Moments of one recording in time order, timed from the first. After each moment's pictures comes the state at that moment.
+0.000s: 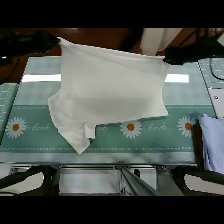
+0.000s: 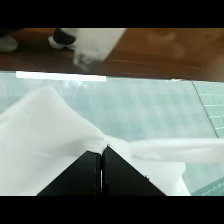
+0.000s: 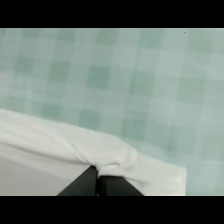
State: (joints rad) left arm 0.04 -1.37 1.40 0.59 -0.84 -1.12; right arm 0.06 -1.46 1.60 -1.23 1.10 1.50
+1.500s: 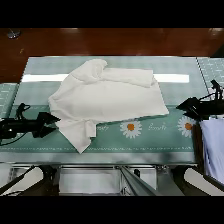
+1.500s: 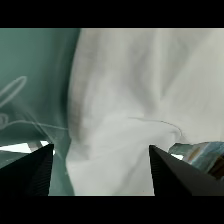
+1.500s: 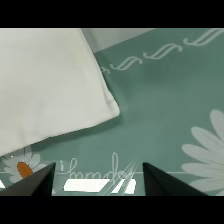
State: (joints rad) left arm 0.56 -1.15 0.47 0.74 -1.15 -1.22; right arm -0.50 -1.16 0.81 -0.96 1.25 1.29
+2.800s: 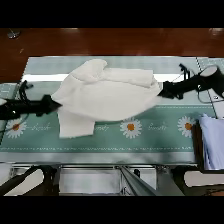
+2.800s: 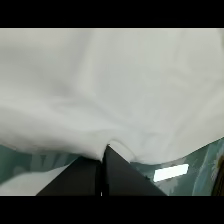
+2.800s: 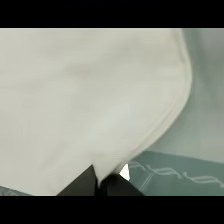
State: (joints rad) left arm 0.34 -1.14 0.76 0.65 -1.08 -1.18; right arm -0.16 -1.55 1.28 -0.92 1.22 1.41
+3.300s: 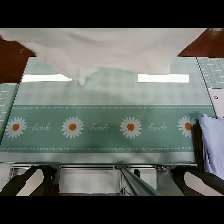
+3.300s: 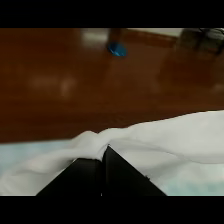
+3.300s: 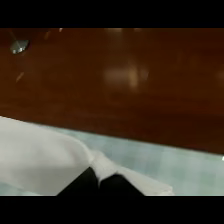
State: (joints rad) left arm 0.34 -0.96 1.75 0.81 -1.15 -1.29; right arm -0.15 -1.16 2.06 -1.03 1.31 1.46
